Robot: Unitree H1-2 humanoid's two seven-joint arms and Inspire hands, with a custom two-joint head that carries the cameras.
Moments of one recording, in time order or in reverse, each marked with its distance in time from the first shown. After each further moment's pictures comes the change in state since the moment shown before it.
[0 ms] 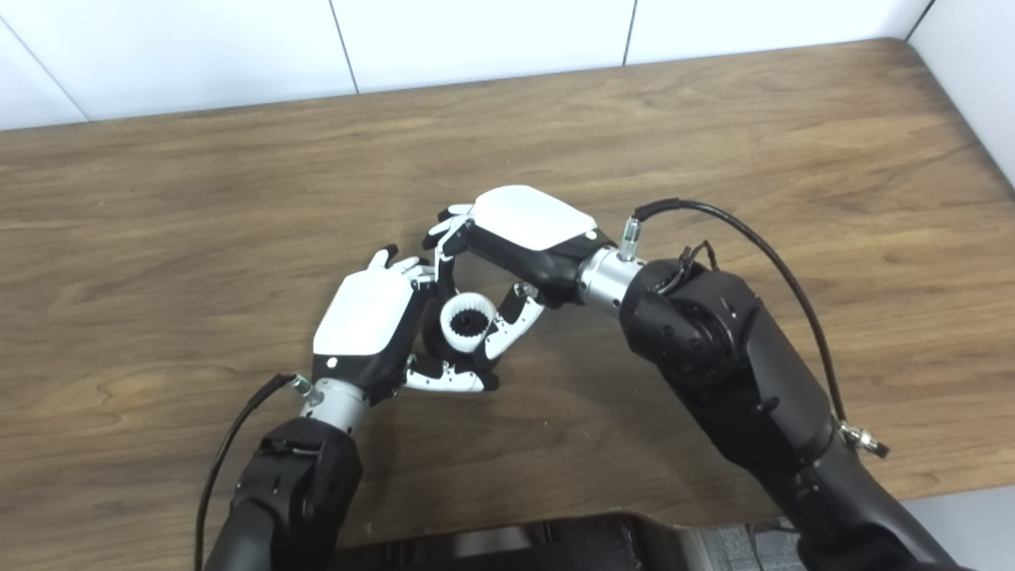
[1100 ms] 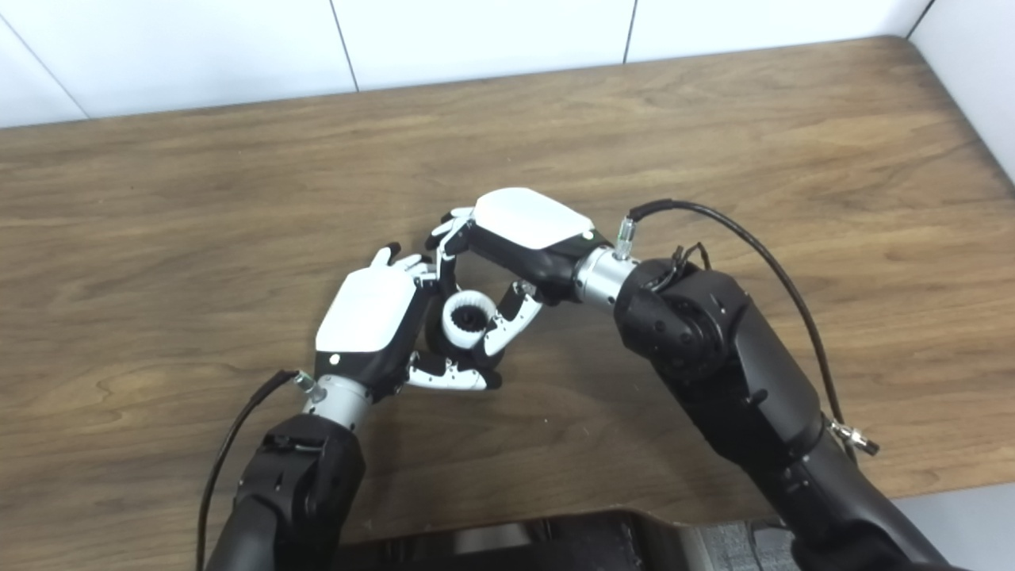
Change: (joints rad) left arm 0.000 -0.010 -0.001 -0.005 0.006 0.005 -0.016; right arm 0.007 0.016 -0.005 0.052 0.001 -0.021 -0.020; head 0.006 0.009
